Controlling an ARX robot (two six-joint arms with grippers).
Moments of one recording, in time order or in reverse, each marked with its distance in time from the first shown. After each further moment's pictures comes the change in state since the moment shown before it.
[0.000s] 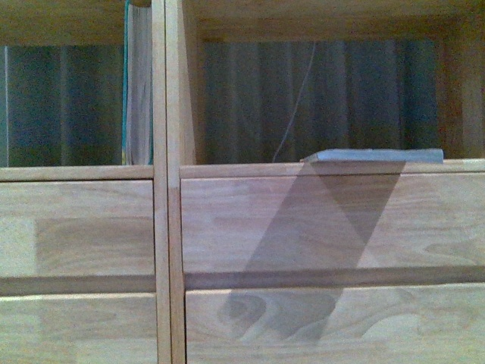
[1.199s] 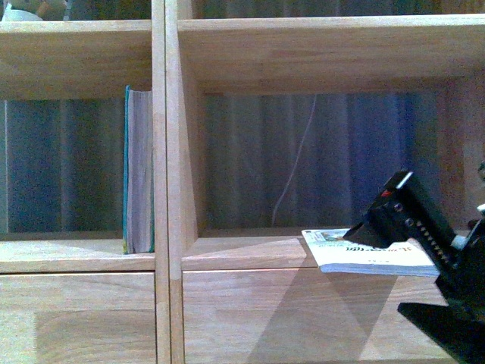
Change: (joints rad) left arm 0.000 0.000 0.000 0.000 0.000 0.000; right arm 0.232 1.408 0.764 0.516 -0.057 0.974
